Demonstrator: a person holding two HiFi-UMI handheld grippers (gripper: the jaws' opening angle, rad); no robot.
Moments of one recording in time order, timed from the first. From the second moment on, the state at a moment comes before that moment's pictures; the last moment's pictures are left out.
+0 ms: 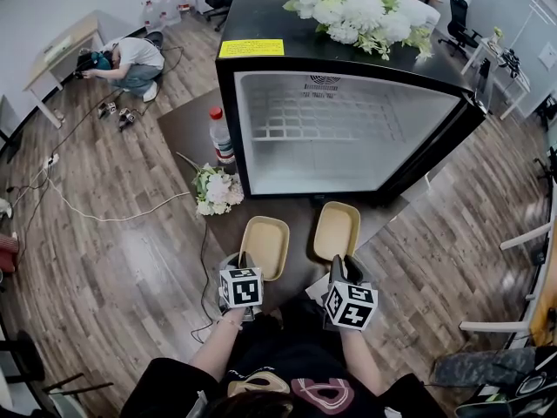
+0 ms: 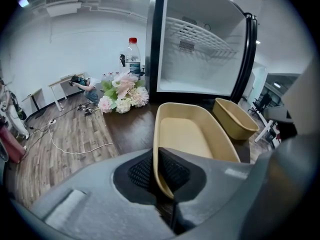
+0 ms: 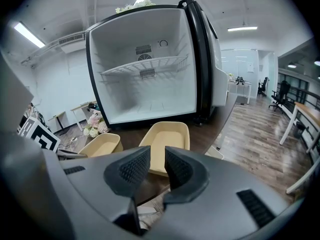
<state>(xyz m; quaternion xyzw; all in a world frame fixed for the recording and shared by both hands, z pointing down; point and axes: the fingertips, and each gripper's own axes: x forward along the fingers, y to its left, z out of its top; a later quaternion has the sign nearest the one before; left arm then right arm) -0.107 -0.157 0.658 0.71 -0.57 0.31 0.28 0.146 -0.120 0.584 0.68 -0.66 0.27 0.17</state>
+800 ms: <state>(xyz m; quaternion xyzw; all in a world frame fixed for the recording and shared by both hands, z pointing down) -0.102 -0.162 0.638 0.75 -0.55 0.22 0.30 0.139 -0.114 0.574 0.67 -0.67 0.27 0.14</state>
